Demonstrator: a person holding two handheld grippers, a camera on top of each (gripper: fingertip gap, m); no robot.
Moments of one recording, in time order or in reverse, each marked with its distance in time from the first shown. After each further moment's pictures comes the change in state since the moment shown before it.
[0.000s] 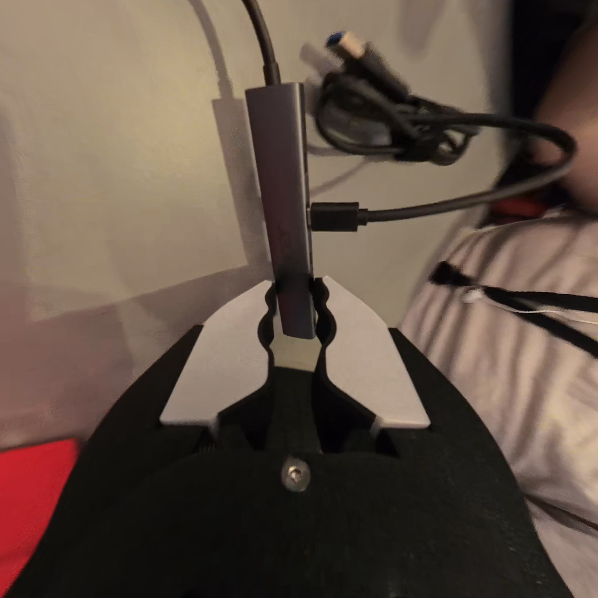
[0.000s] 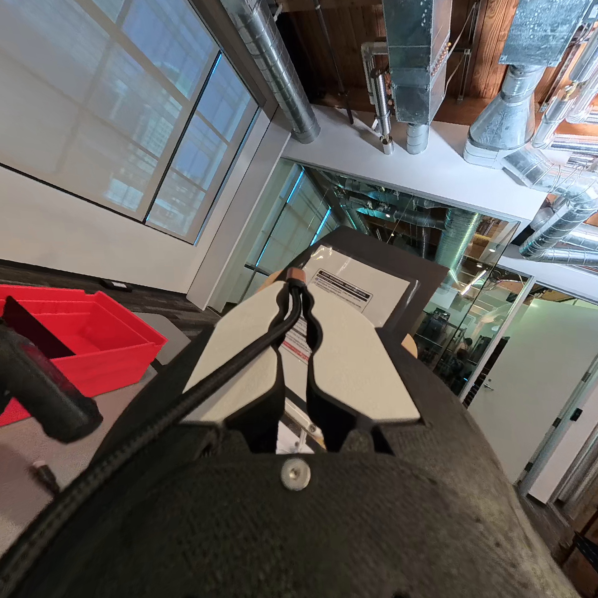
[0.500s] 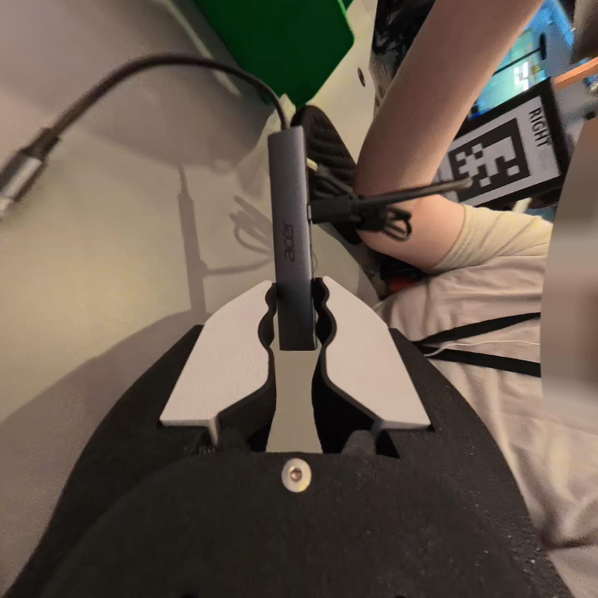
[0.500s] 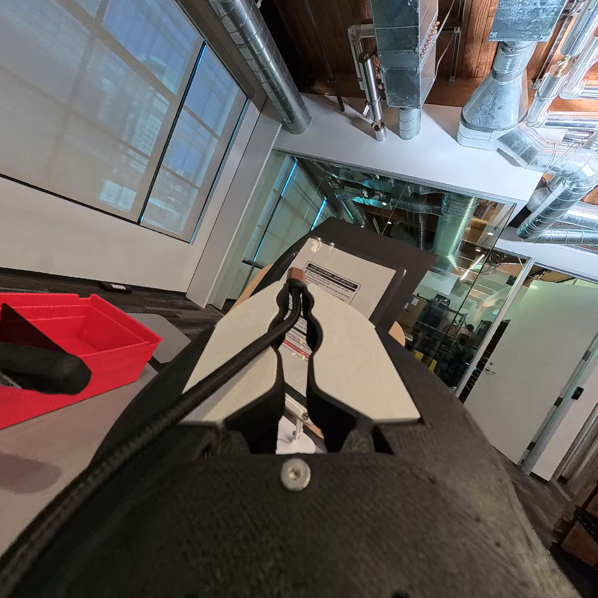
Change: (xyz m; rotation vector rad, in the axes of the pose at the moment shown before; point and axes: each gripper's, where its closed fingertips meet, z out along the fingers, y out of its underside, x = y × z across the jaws) left arm 0.067 -0.051 -0.021 0.491 0.397 0.152; right arm 0.021 -0.001 -0.010 -0.026 0.024 0.043
